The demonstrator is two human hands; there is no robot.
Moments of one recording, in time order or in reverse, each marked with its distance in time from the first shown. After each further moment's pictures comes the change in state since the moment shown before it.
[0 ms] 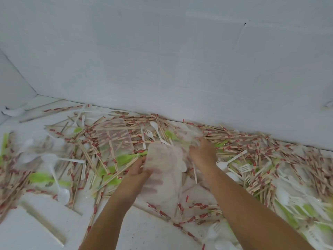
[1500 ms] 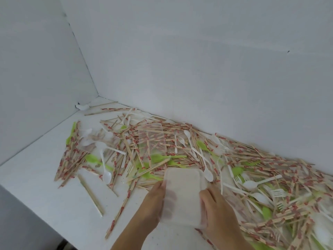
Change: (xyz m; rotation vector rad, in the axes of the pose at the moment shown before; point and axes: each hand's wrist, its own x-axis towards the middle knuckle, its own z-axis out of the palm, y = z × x) left_hand -0.064 -0.041 0.001 -0.141 0.304 -0.154; right_hand -0.162 0.049 -0.007 -0.320 -0.063 -1.019
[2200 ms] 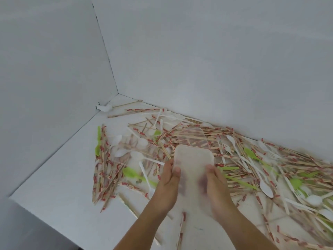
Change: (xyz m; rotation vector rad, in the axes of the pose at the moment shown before) left_hand 0.078 0.088 -0.165 0.144 -0.155 0.416; right_hand 0.193 -0.173 0.083 1.062 0.199 0.984
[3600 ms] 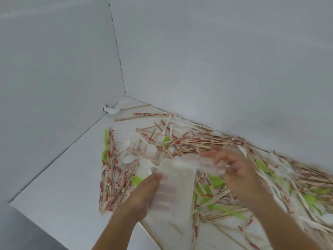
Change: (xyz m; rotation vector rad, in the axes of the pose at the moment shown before) left_hand 0.025 -0.001 -0.098 -0.314 -0.007 -0.512; right_hand 0.008 -0.077 -0.001 -0.285 -0.434 -0.681
